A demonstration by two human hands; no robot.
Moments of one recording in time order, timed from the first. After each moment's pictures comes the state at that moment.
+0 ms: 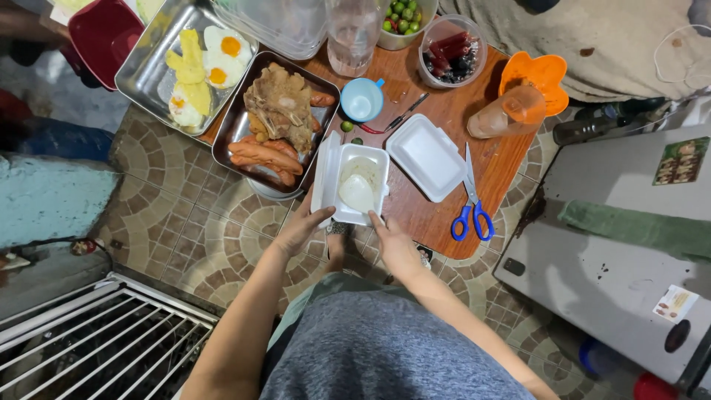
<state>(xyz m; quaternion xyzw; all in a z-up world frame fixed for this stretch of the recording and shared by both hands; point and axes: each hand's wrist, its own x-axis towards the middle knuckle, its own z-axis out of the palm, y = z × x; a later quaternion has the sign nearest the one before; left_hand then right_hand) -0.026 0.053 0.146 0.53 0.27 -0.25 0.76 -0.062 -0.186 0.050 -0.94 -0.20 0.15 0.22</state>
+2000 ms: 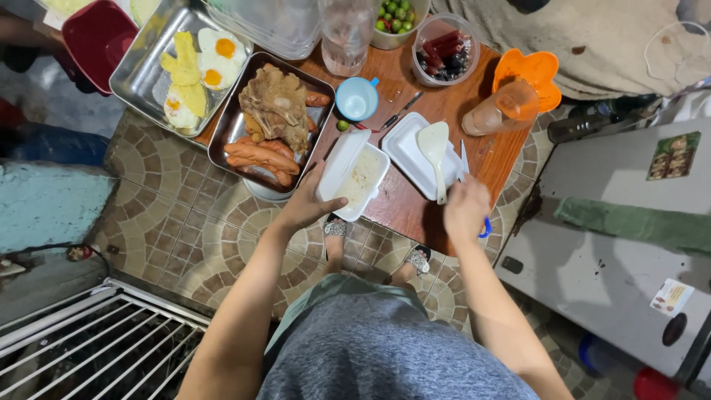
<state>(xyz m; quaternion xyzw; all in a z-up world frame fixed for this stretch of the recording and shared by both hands) 0.007 0.073 0.103 0.79 0.11 -0.26 0.55 0.014 -0.302 0.021 -0.98 0.07 -0.10 0.15</state>
